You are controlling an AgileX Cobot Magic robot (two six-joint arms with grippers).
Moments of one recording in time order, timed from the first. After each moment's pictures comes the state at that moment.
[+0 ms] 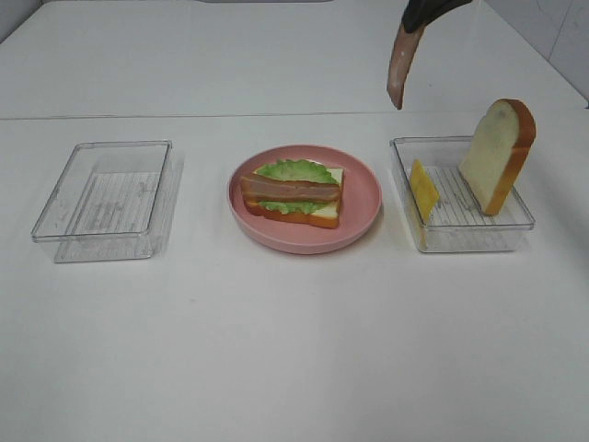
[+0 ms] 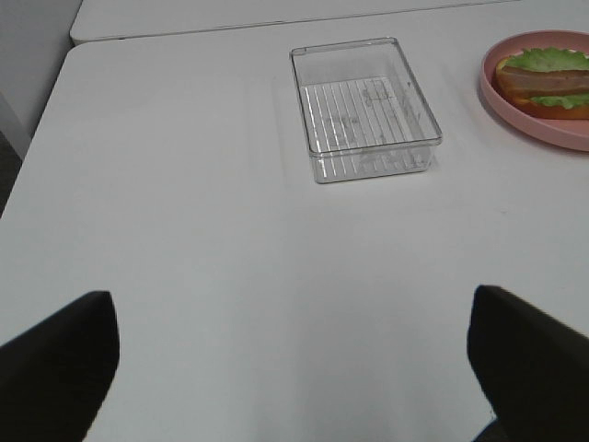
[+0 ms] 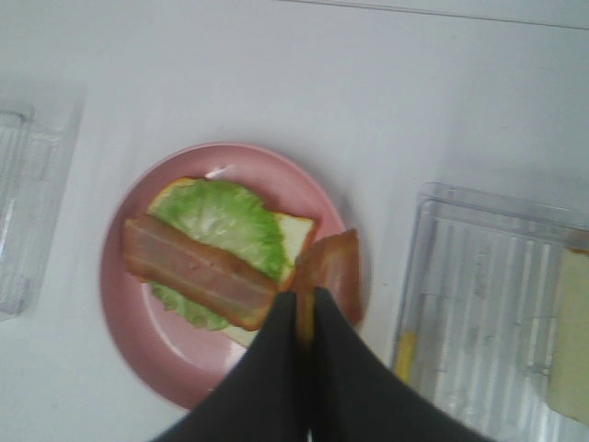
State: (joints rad) left arm 0.01 0.00 -0.52 -0.05 1.08 0.05; right arm 0.26 2.02 -1.99 0.16 1.09 -0.02
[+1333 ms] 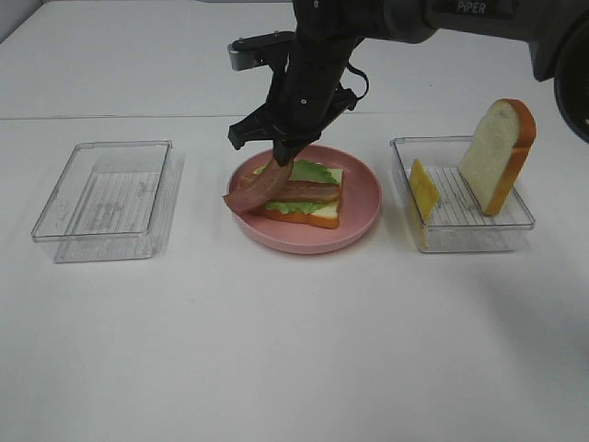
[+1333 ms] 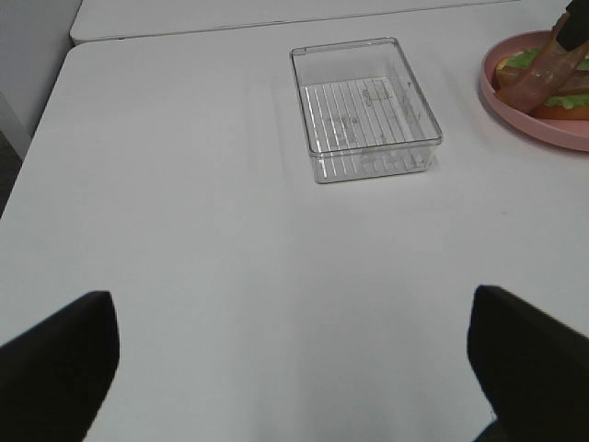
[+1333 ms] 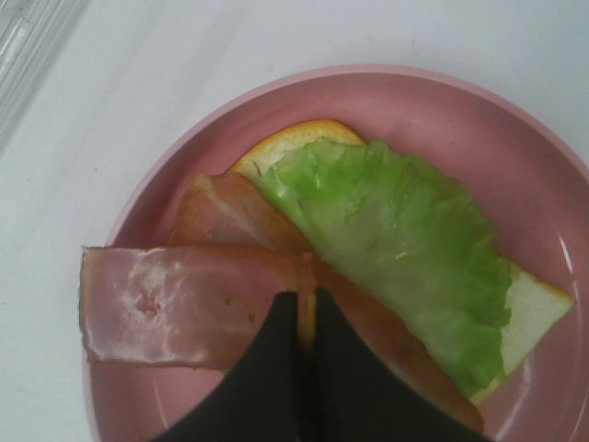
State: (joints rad) left arm 0.01 0.00 -0.52 -0.05 1.08 0.05; right arm 0.56 2.35 -1.99 -0.01 0.87 -0.05
